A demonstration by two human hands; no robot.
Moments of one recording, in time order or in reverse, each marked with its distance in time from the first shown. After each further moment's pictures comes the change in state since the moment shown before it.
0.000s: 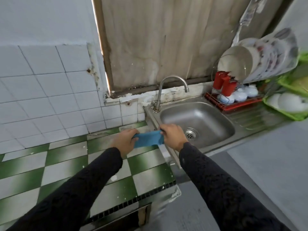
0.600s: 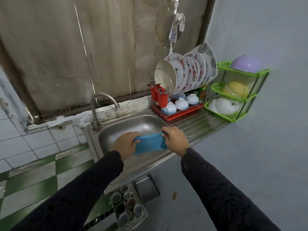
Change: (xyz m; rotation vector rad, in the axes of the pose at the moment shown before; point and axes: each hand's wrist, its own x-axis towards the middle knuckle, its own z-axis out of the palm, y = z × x) left_hand 0.130 0.267 0.124 -0.068 0.023 0.255; right_hand -0.101 0.272 -0.130 0.037 0.255 0.157
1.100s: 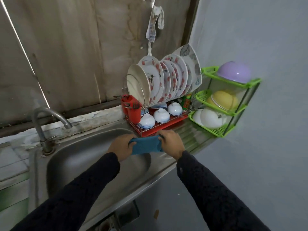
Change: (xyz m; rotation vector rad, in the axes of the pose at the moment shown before) left_hand 0.183 0.032 0.102 -0.092 -0.048 -0.028; right_hand 0.097 0.173 -0.018 0.017 -0.034 0.072
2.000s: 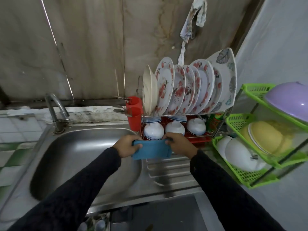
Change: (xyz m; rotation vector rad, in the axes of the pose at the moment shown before) left_hand 0.099 0.019 0.057 -0.052 0.048 -0.359; right_hand 0.153 0.138 0.001 0.271 -0.515 -0.227
